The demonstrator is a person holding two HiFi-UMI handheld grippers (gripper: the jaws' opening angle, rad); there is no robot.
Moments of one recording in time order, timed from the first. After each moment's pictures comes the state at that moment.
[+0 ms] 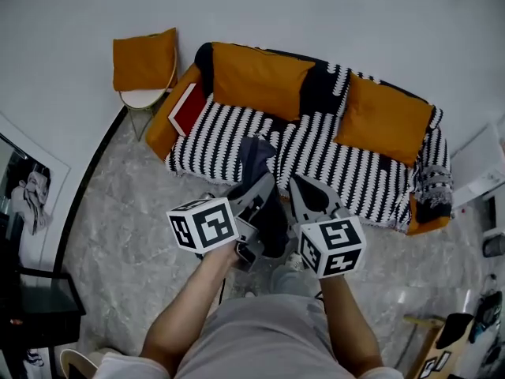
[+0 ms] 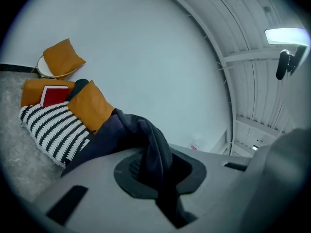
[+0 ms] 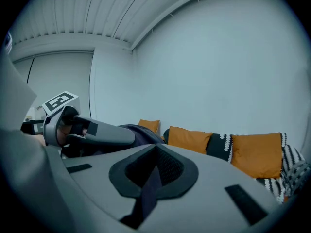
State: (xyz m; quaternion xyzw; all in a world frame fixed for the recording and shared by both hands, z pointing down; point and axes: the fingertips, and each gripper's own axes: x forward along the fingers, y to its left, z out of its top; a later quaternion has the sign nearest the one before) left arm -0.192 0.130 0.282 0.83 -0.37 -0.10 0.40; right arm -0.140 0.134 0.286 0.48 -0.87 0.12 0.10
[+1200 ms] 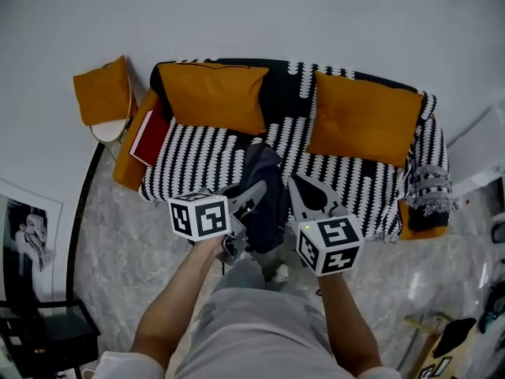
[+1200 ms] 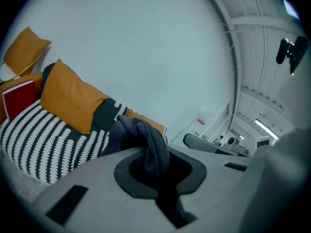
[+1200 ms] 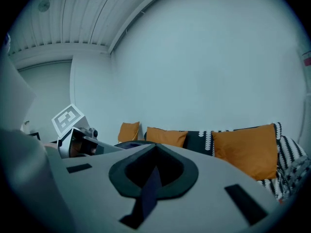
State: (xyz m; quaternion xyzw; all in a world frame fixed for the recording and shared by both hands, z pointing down) left arm -0.012 -0.040 0.358 0.86 -0.31 0.06 0.40; right arm 0.049 -0.032 0.320 0.51 -0.84 0.18 0.08
